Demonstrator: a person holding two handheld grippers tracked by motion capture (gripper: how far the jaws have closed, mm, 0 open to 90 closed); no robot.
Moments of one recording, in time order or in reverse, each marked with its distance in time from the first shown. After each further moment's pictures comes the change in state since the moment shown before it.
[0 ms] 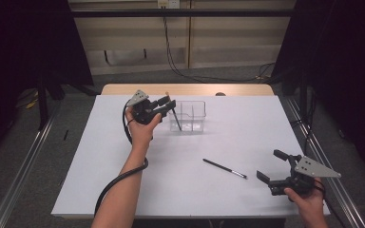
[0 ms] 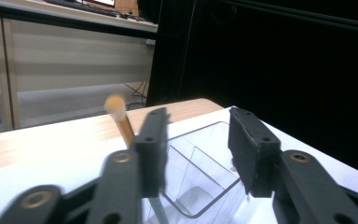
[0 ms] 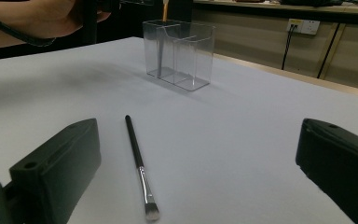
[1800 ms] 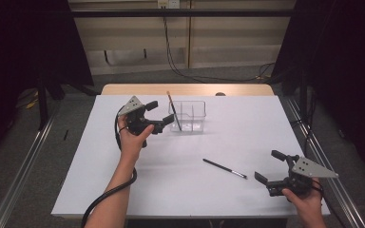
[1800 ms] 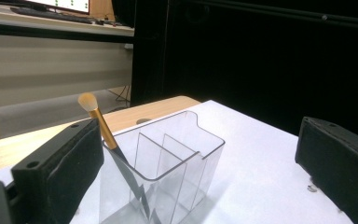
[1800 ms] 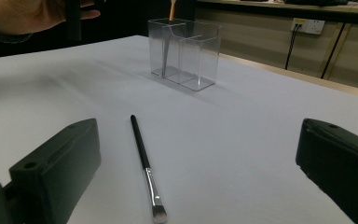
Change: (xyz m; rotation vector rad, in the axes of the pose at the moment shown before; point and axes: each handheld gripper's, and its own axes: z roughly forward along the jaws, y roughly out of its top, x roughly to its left) left arm -0.014 -0.002 -0.034 -0.004 -0.098 0.064; right arm 0.005 0.001 0.003 0.006 0.010 -0.008
